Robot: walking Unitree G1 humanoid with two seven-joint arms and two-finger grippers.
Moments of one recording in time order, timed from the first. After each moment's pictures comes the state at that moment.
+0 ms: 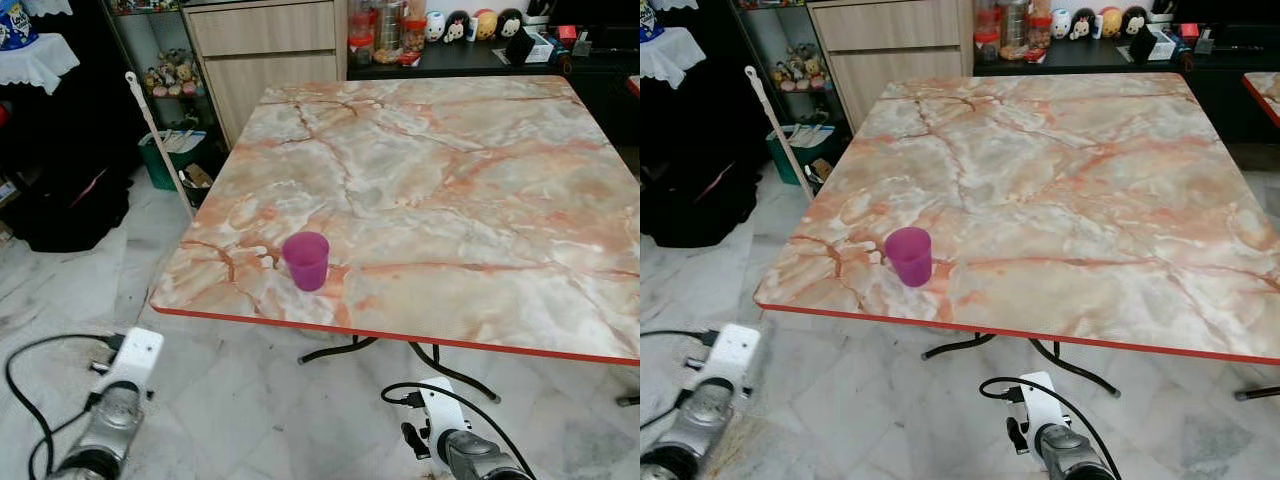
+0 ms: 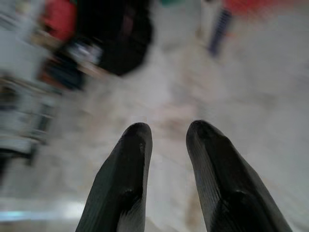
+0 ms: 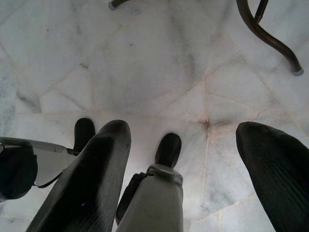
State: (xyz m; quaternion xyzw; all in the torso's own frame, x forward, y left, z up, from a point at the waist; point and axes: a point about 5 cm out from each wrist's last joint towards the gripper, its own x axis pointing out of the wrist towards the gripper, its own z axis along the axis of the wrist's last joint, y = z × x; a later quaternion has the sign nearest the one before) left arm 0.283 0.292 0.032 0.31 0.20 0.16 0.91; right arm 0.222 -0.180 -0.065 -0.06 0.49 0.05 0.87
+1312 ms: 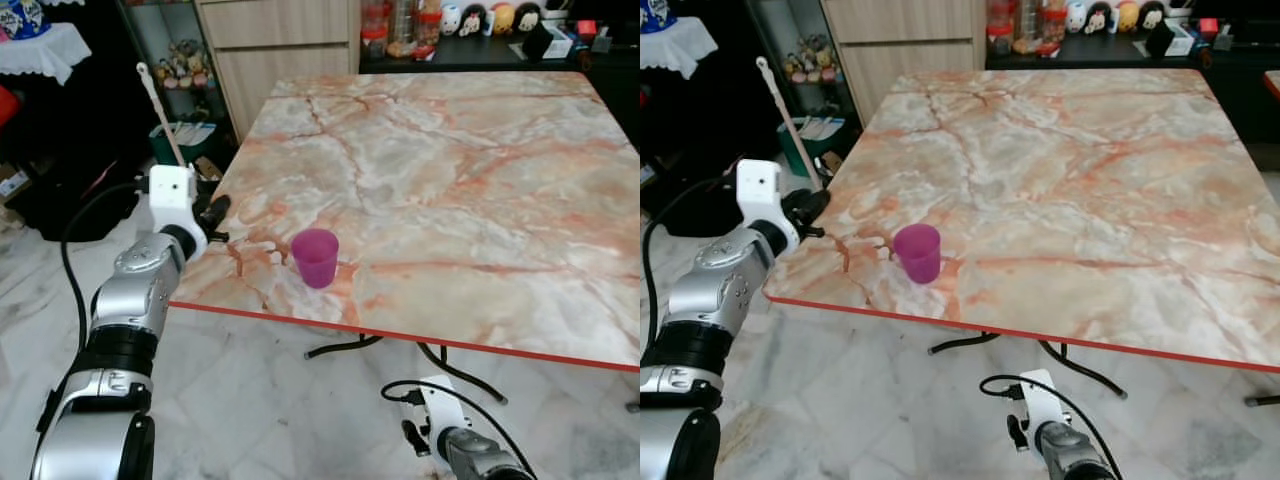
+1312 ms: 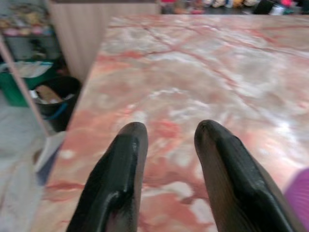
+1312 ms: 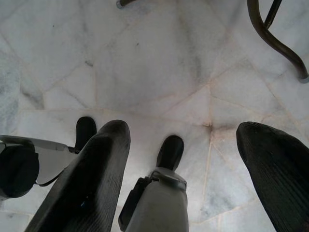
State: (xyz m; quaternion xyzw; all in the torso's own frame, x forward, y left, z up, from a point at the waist) left arm 0.373 0.179 0.193 -0.02 0.02 -0.15 0.99; right arm 0.226 -0.179 -0.064 -0.06 0.48 0.05 0.87
